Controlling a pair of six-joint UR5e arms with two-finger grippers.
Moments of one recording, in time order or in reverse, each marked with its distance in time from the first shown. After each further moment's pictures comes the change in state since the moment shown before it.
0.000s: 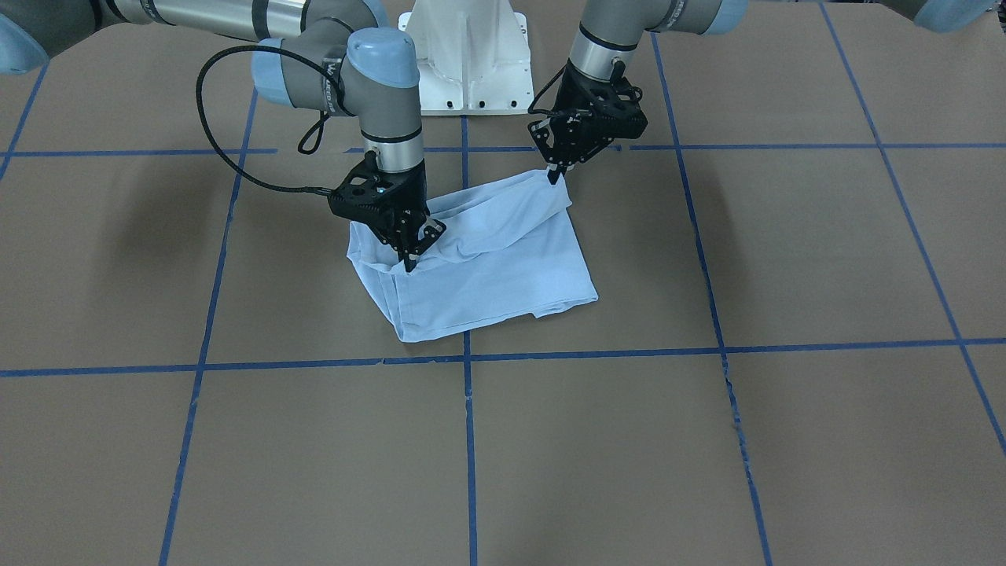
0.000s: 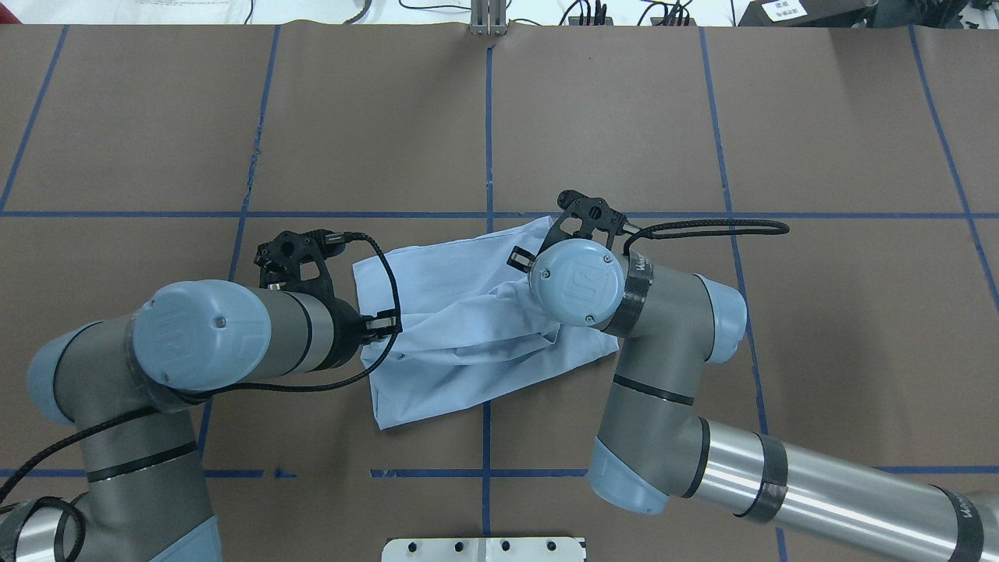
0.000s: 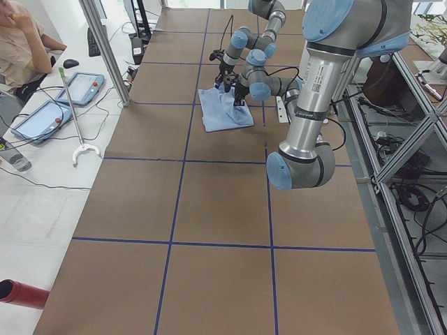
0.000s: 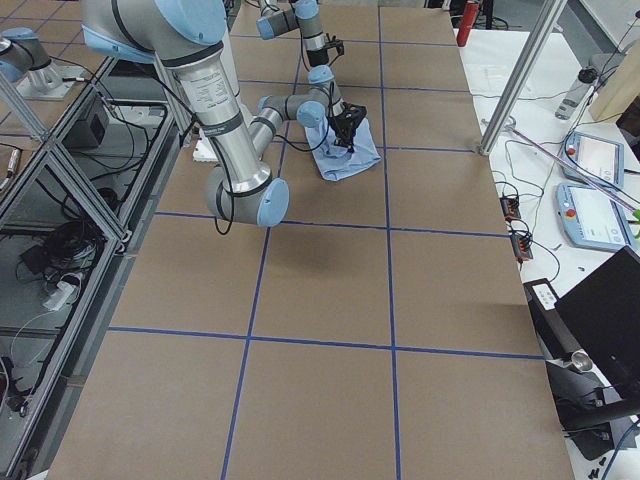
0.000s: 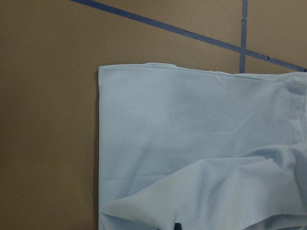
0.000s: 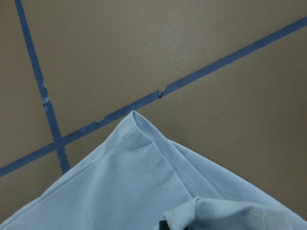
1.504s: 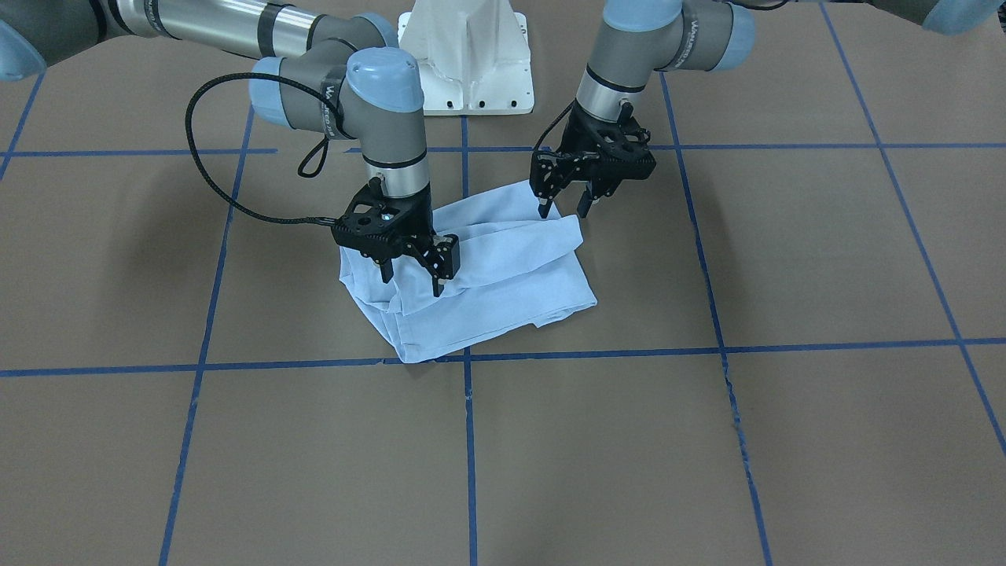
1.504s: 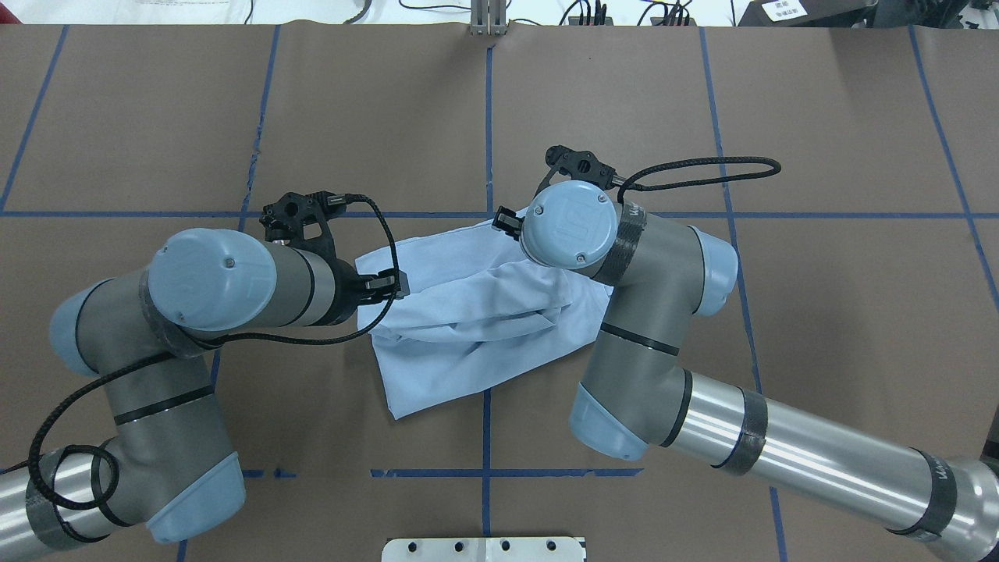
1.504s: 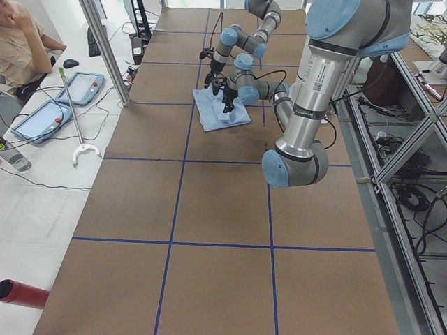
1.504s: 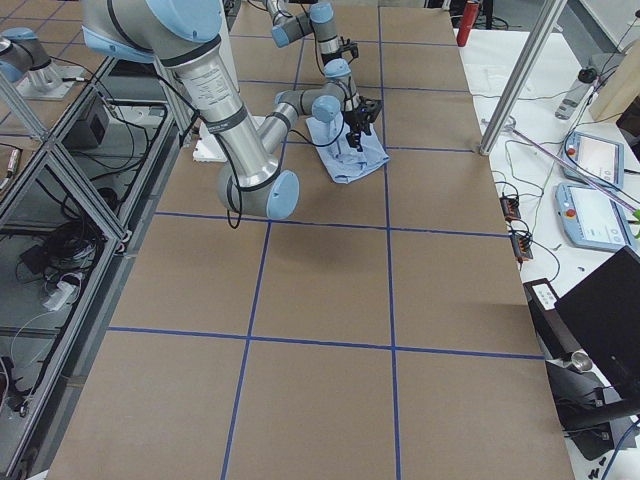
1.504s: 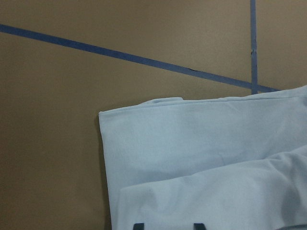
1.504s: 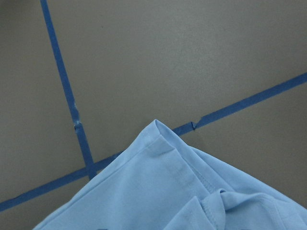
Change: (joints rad) left arm -0.086 -0.027 0.093 -0.072 -0.069 0.053; right arm 0.067 0.066 -0.046 0.005 0.079 -0.097
